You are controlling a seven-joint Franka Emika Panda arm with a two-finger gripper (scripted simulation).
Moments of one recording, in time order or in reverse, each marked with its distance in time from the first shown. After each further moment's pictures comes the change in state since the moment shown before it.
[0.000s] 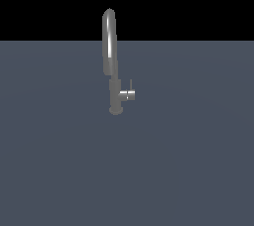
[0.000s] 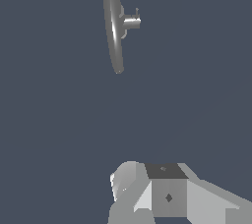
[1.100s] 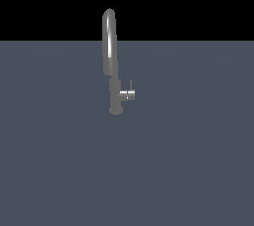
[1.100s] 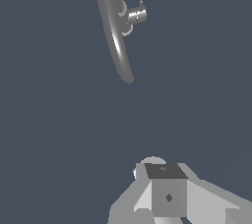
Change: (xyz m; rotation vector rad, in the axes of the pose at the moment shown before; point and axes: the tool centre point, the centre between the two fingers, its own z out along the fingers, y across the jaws) arm 0.054 -0.007 0.011 0.116 -0.123 0.119
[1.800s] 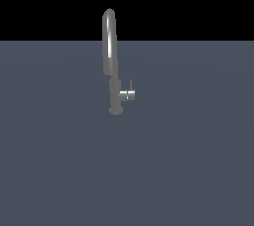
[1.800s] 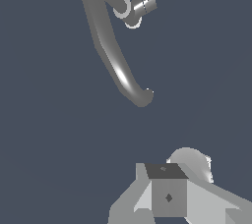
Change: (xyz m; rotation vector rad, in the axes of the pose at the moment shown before) arm 0.083 -0.009 0.019 0.180 -0.191 0.185
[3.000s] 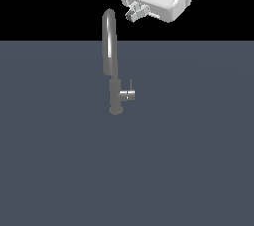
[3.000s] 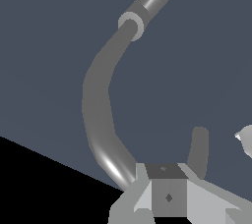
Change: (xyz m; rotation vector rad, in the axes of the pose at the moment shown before) arm 0.154 -0.007 0.047 0.348 -0.364 0.346
